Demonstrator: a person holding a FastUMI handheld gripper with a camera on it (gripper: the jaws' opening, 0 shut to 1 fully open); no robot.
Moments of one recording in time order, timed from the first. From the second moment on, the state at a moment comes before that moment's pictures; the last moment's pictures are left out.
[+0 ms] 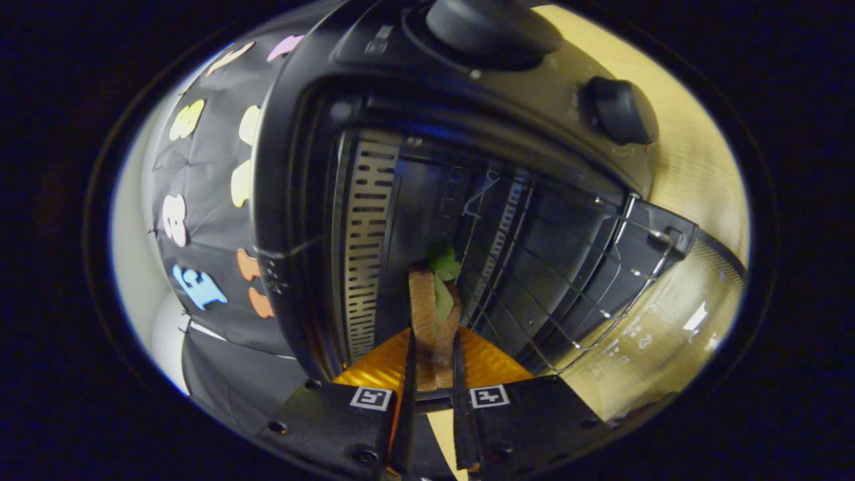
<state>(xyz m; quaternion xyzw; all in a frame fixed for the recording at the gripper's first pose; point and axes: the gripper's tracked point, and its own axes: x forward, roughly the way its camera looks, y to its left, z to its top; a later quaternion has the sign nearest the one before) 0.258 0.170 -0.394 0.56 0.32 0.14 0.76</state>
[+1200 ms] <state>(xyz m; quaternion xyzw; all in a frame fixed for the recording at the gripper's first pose) 0.182 0.180 -0.399 0.34 0.43 0.12 0.83</state>
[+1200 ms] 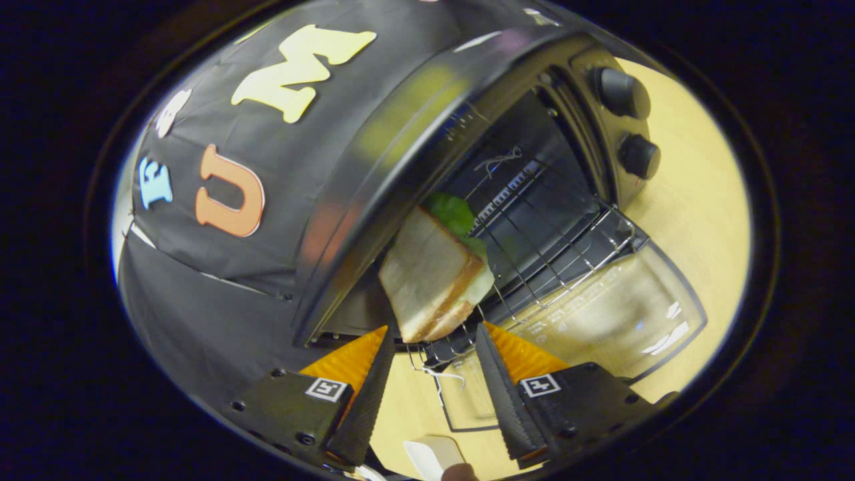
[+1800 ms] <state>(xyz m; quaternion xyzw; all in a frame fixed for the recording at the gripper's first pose) 0.086 0.126 -0.325 0.03 0.35 0.15 0.92</state>
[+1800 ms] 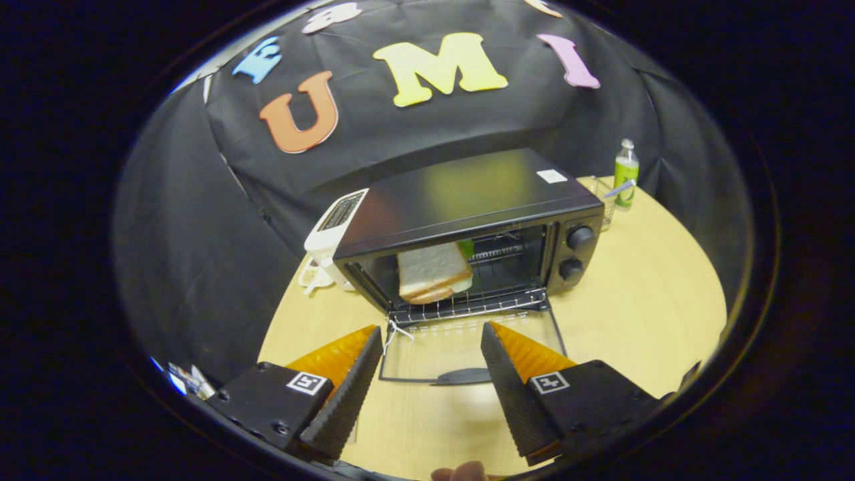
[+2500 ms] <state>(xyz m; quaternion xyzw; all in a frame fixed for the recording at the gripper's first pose) 0.031 0.083 -0.418 -0.05 0.40 0.11 0.91</state>
